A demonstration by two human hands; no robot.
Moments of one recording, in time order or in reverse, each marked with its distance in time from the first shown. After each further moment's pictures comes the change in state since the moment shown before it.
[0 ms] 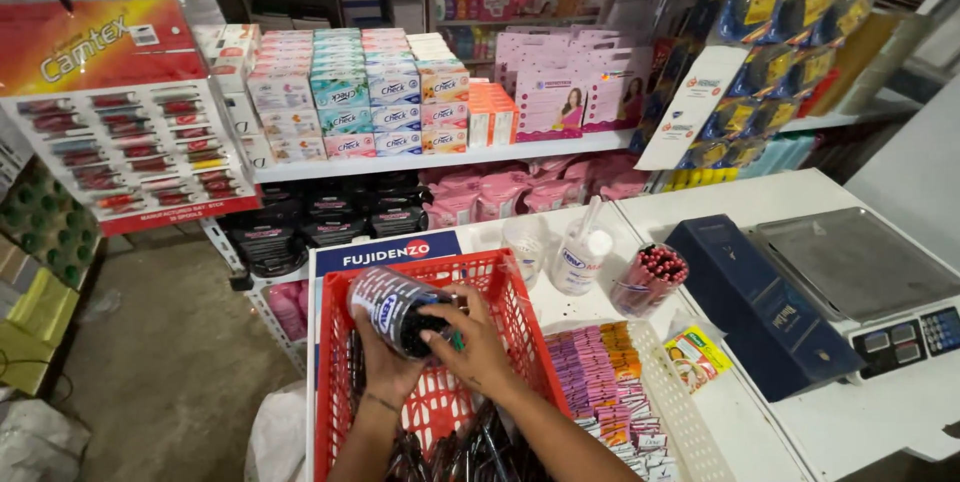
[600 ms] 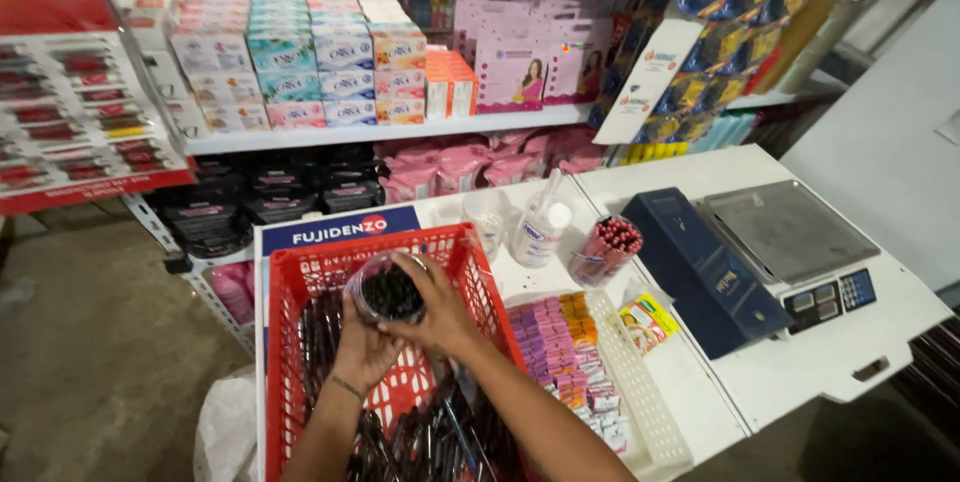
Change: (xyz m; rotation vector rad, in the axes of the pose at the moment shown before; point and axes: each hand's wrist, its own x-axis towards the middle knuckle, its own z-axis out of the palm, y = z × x) left_hand 0.030 -0.027 -0.053 0.309 0.058 -0.170; right_hand 0.004 0.025 -0.007 -0.074 -0.141 -0.038
